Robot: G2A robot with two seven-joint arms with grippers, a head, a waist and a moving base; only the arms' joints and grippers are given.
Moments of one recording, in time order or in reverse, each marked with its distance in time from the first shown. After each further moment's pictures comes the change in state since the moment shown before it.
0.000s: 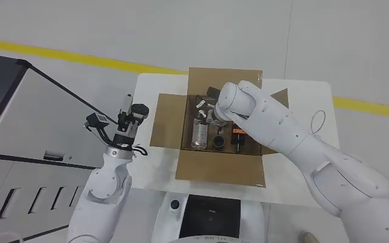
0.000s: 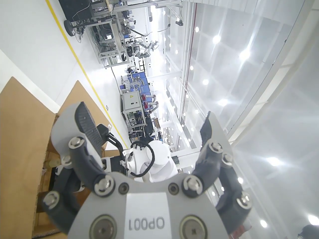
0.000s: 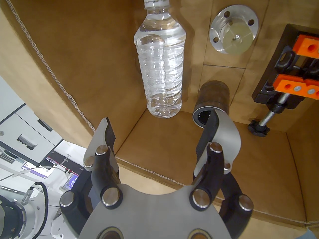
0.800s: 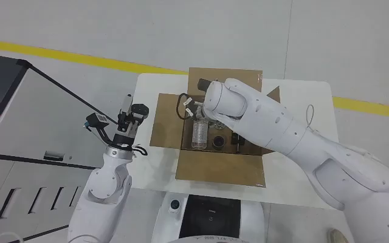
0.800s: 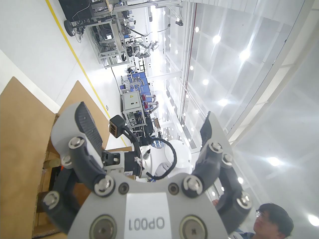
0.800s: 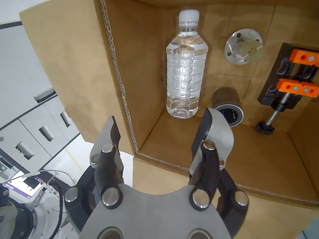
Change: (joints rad) left arm 0.000 0.000 0.000 0.000 0.000 0.000 0.000; right arm 0.099 -0.010 -0.097 -0.123 0.104 0.168 -0.168
